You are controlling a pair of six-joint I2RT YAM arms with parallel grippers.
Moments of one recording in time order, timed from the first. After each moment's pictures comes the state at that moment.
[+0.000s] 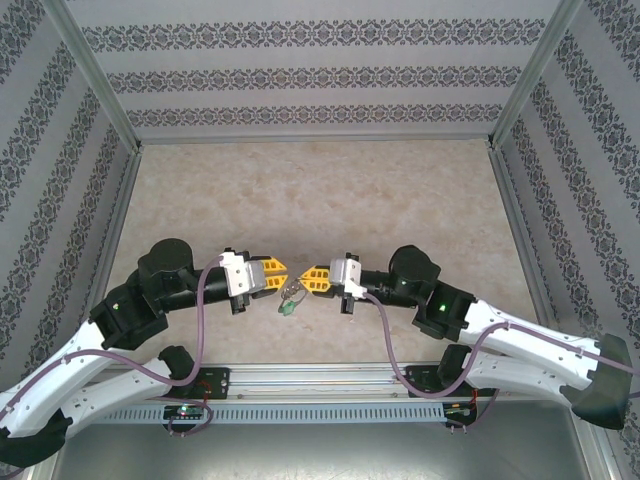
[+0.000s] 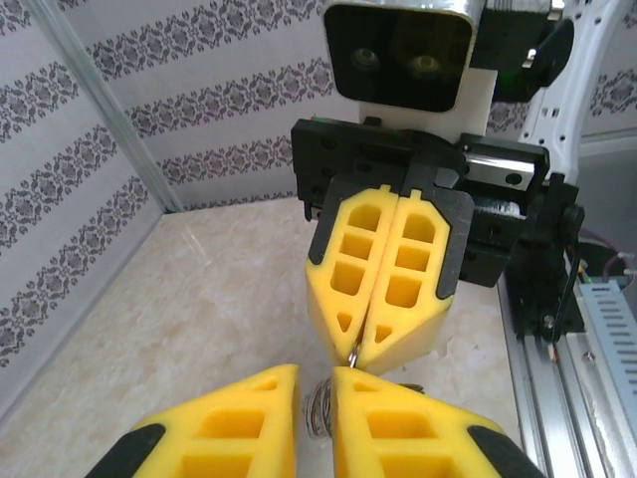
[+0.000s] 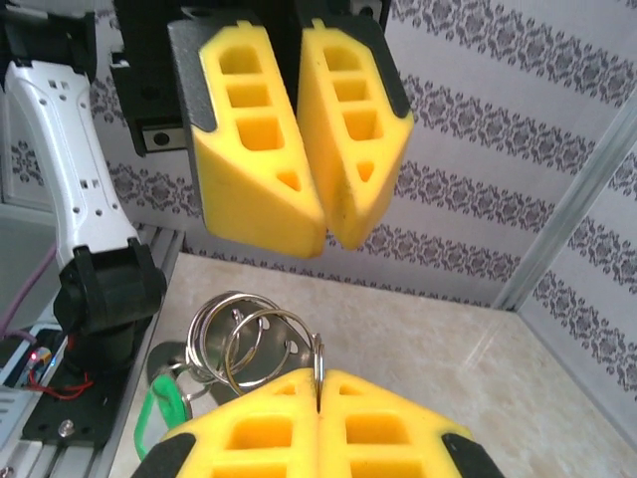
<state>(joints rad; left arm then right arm) -0.82 0.69 0.95 -0.47 0.39 0.39 1.02 0.90 0.67 0.23 -0.40 -0.30</state>
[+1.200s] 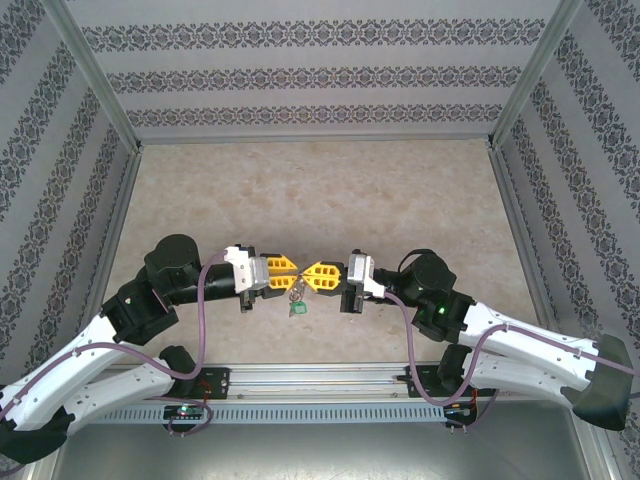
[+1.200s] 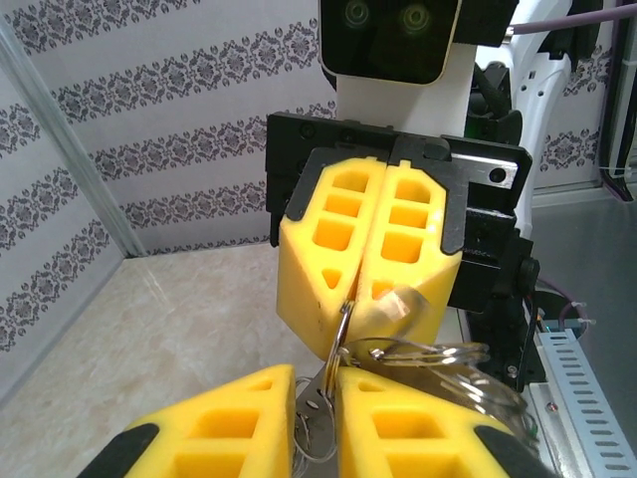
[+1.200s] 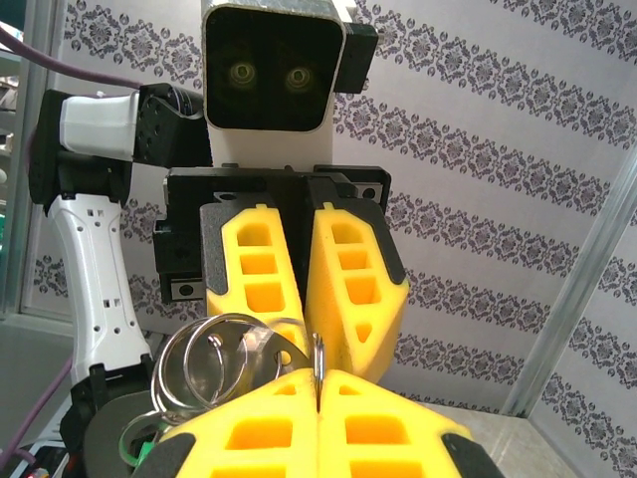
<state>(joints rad) -0.82 0.73 0.93 -0.34 0.50 0.33 1.02 0.89 0.63 0.50 -0.46 -0.19</state>
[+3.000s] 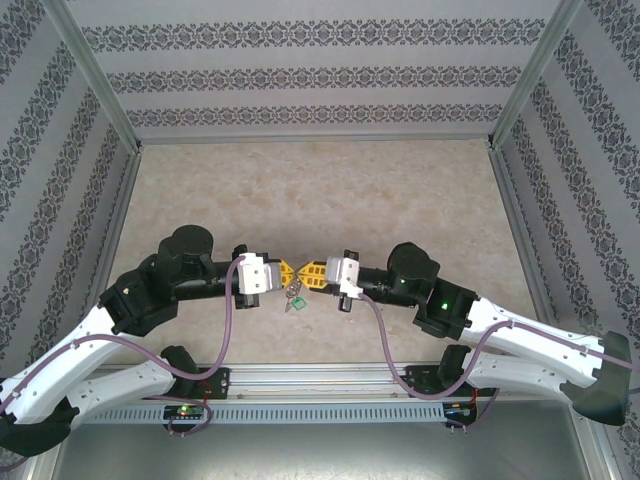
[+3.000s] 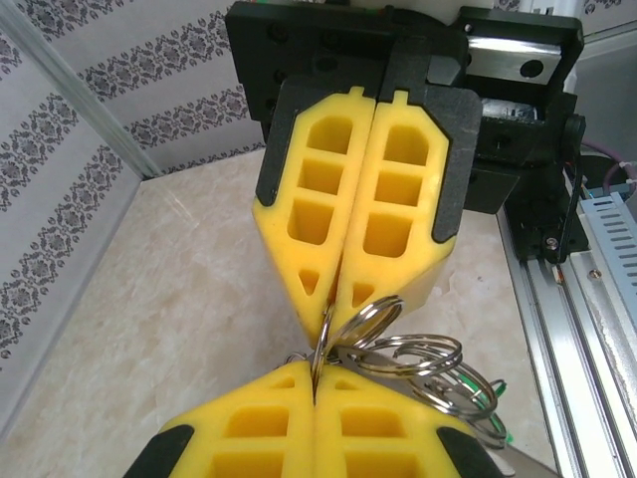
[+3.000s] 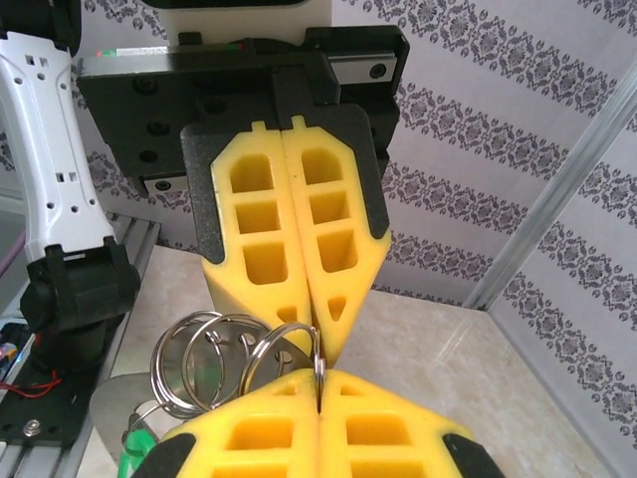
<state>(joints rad) -0.82 0.80 1.04 -0.62 0.39 0.58 1.06 0.91 0.74 0.13 -0.31 -0.38</state>
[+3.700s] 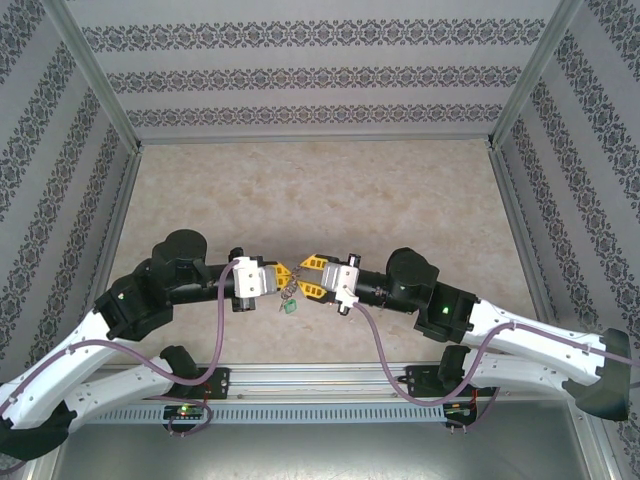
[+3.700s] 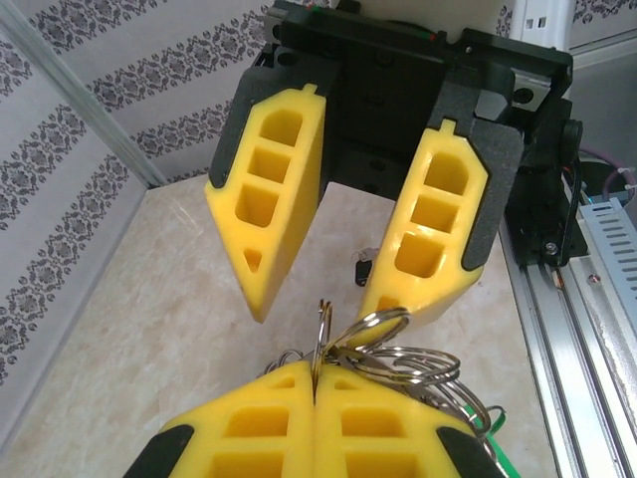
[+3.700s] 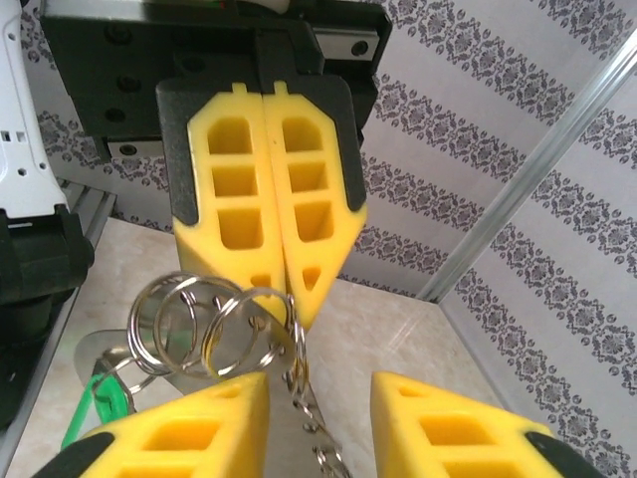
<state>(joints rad) -0.82 0.76 1.02 -0.61 0.39 0.58 1.11 0.90 0.74 0.11 -0.18 -0.47</state>
